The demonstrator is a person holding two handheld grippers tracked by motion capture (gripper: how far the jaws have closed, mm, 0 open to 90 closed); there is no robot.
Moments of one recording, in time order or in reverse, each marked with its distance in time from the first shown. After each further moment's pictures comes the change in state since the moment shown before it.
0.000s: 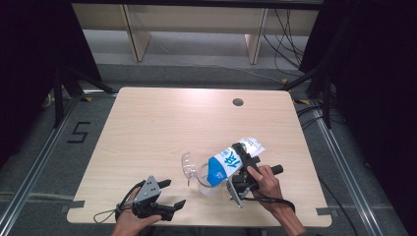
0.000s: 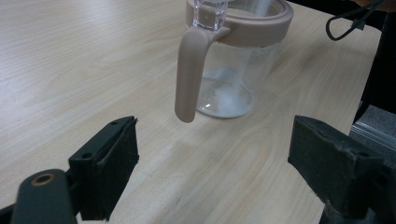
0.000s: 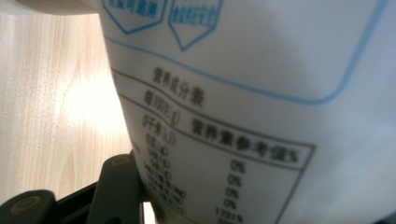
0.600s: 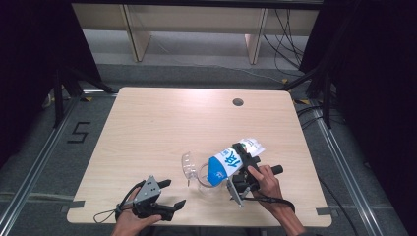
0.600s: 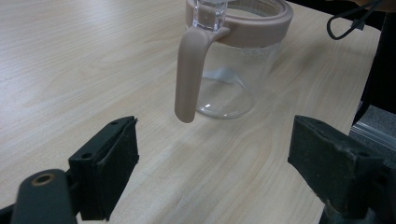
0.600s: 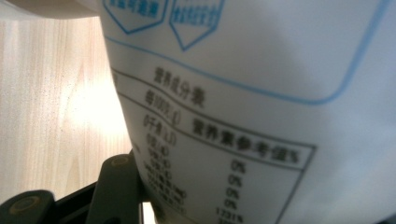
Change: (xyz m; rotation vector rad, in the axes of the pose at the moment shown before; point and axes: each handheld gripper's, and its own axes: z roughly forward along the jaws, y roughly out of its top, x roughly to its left) left arm 0.001 0.000 0.000 0.002 -0.004 0.020; right arm 0.005 -0.002 0.000 0.003 0.016 0.096
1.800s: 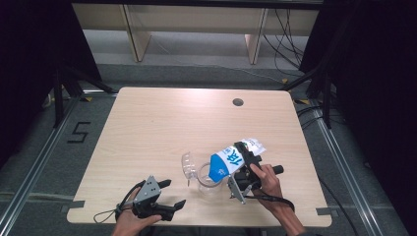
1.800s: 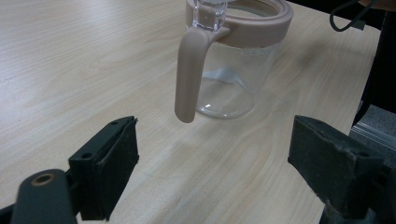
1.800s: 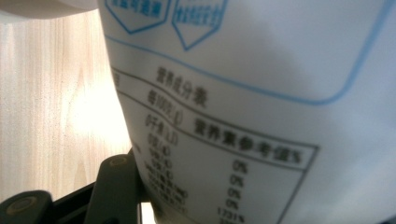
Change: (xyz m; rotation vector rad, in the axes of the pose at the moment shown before) left arm -0.001 0.000 0.000 -0.001 0.001 -0.018; right arm -0.005 -0.003 0.002 -0.005 0.010 0.051
